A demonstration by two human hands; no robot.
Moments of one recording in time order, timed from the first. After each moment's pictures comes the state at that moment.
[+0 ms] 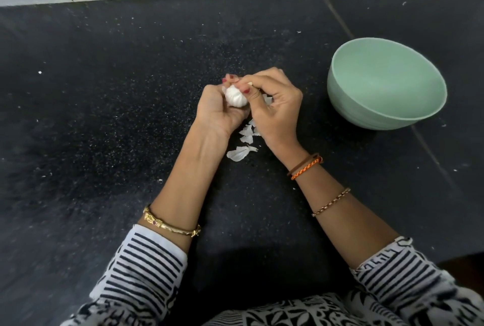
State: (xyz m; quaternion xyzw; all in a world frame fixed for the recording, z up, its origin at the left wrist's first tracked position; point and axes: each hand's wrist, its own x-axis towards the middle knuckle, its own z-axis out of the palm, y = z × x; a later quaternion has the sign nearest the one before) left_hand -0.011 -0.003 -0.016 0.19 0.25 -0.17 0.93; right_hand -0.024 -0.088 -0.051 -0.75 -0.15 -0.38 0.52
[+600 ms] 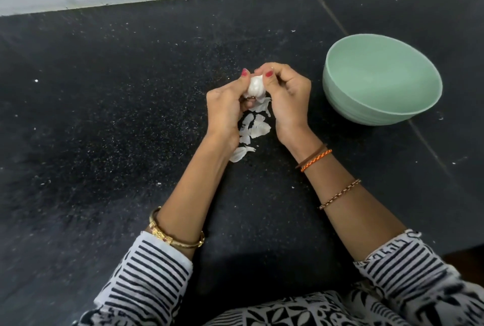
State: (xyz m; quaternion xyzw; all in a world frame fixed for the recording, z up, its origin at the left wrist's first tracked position) left_hand -0.029 -0.016 -0.023 0.58 0.10 -0.05 0.81; right_hand -0.020 -0.106 -0.043 -0.68 0.00 -0.20 0.71
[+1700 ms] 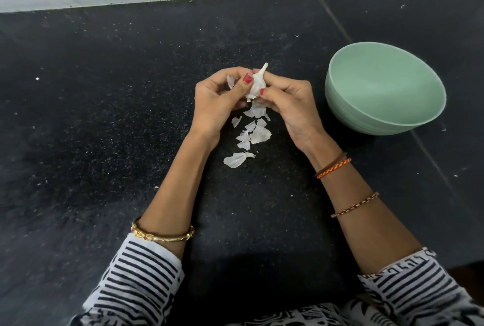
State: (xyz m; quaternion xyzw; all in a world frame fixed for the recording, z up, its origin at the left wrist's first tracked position) left_hand -0.017 0.009 -0.029 0.66 -0.07 0.00 0.75; right_hand -0.026 -0.124 -0.031 -0.67 -0.07 -0.02 0.74
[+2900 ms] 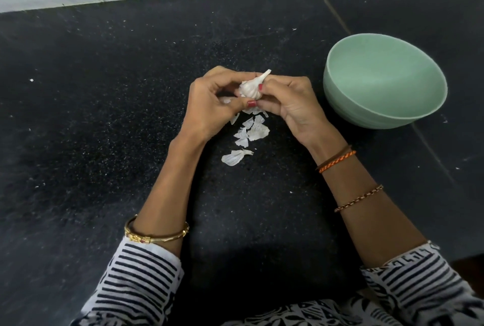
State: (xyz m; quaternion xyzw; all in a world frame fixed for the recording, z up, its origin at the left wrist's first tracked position) left_hand -0.003 0.020 -0.047 0.76 -0.22 0.08 0.60; right_hand -0.025 -0.127 -0.024 -0.64 0.01 0.05 0.76
